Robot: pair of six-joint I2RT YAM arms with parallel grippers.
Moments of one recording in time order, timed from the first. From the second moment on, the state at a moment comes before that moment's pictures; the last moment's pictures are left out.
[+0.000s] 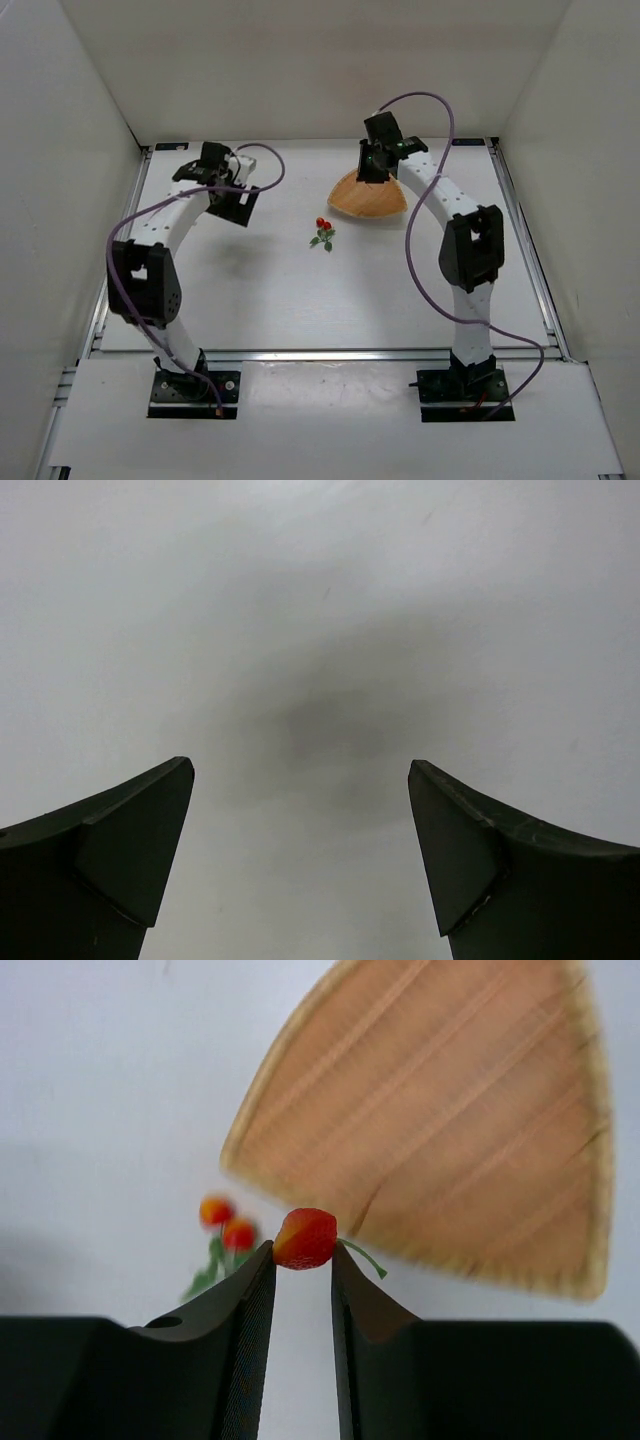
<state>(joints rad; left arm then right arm) -0.14 1.66 1.34 -0.76 0.01 0.24 0.48 2.03 1.87 -0.72 0.05 0.40</state>
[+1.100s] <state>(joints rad) -0.58 2.32 1.93 -0.87 0.16 0.19 0.25 2.03 1.84 -0.76 -0.14 0.60</state>
